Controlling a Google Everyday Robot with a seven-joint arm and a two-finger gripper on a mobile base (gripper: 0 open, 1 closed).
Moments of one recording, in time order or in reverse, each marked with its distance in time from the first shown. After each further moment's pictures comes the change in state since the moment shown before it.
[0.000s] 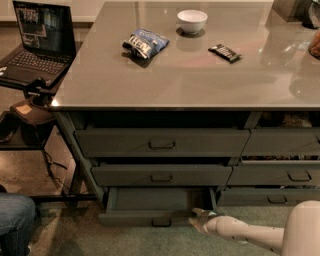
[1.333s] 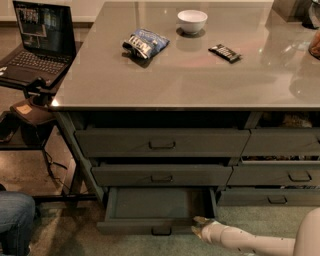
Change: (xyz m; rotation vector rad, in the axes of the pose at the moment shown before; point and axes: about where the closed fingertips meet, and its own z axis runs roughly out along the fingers) arm 0.015 0.030 -0.026 0.001 0.001 0.001
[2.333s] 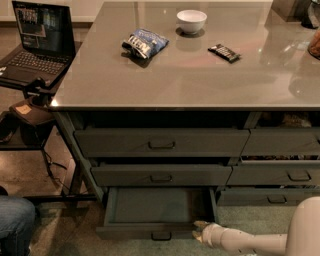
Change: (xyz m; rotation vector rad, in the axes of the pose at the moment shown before) arm 0.012 0.012 -0.011 -0.025 0.049 -0.034
